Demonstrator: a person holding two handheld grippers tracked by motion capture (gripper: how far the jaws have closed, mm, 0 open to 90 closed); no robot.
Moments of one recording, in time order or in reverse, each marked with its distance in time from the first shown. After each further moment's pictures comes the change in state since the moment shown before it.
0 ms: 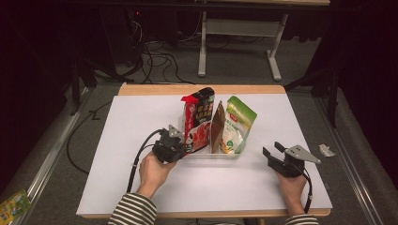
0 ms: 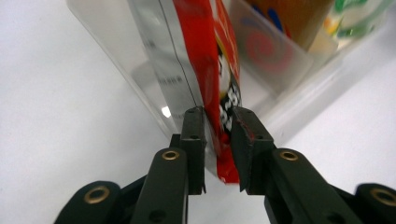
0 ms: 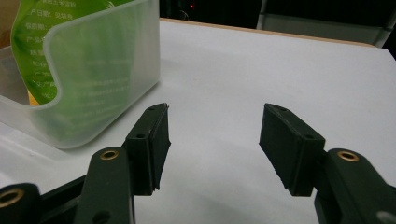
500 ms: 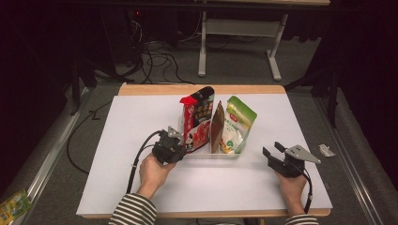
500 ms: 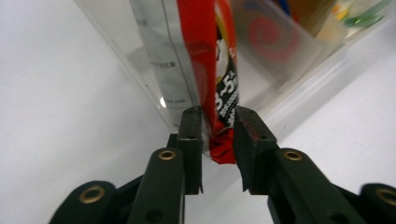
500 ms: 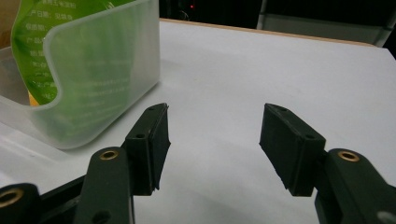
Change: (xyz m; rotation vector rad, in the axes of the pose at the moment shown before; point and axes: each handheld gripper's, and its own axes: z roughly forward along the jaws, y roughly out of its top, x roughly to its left) left arm 0.006 -0.005 0.002 -0.016 -0.037 -0.037; right arm 0.000 0.000 0.000 0.003 -0.001 0.010
